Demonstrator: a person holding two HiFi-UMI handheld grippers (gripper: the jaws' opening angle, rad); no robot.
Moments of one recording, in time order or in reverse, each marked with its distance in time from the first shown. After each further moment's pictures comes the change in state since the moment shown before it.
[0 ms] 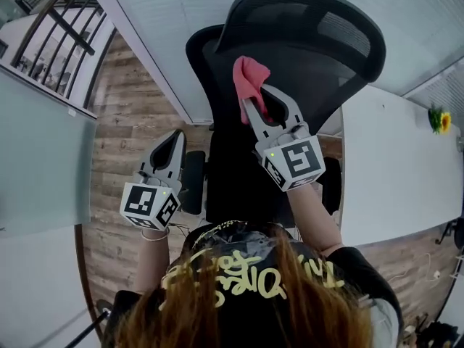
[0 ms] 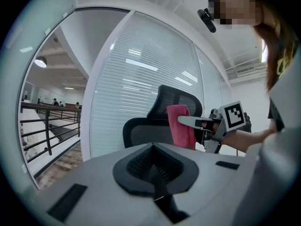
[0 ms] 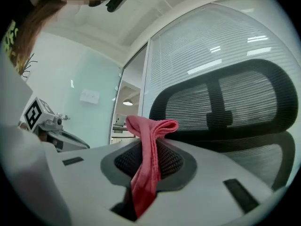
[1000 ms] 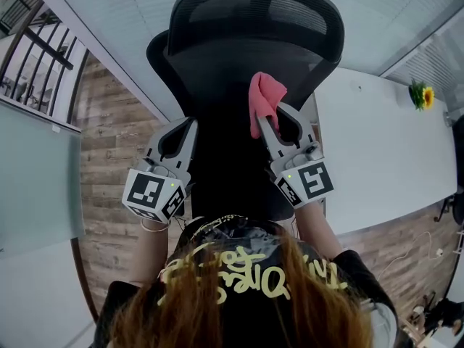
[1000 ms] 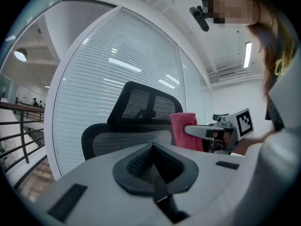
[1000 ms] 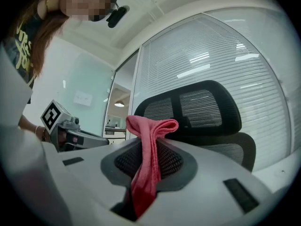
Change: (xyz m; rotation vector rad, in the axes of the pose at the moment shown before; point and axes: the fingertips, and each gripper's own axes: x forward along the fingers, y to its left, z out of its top) left arm 0.062 -0.092 0.021 0.053 -0.025 -0.215; right arm -0.104 -0.051 0.003 0.021 -0.010 -0.117
